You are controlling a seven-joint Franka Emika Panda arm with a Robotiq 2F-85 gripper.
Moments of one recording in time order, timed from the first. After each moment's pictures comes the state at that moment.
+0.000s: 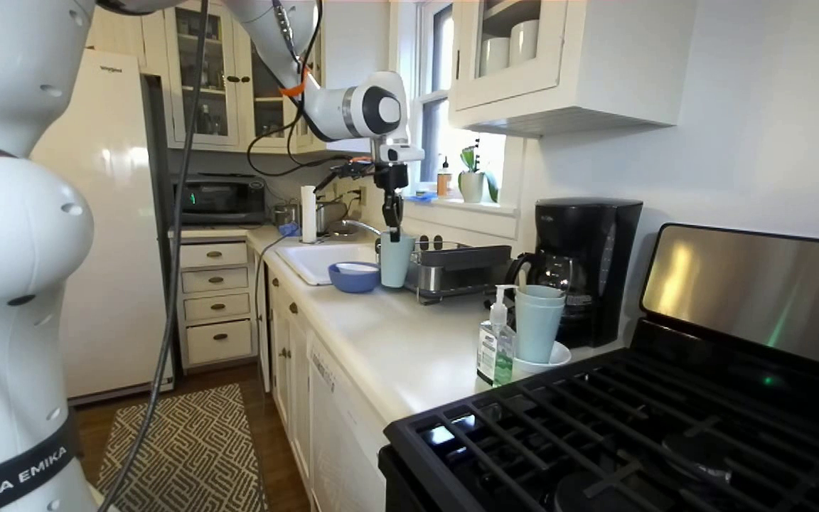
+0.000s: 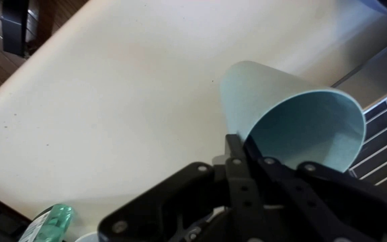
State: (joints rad) arm 0.13 0.32 -0.16 -1.72 -0.01 2.17 1.23
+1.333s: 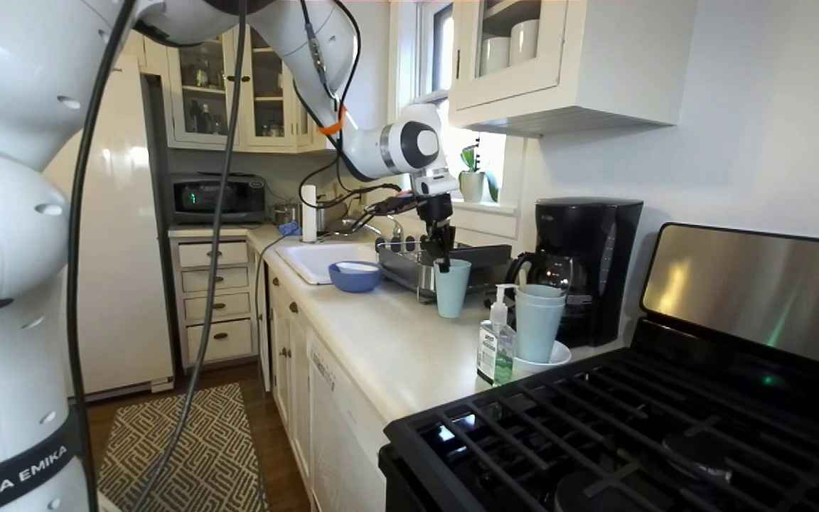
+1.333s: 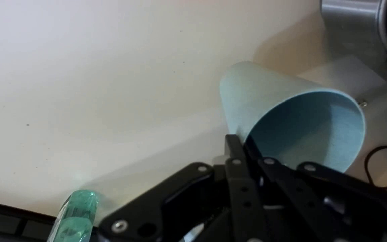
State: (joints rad) arm 0.02 0.46 -0.19 -1.71 -0.13 2.34 1.53
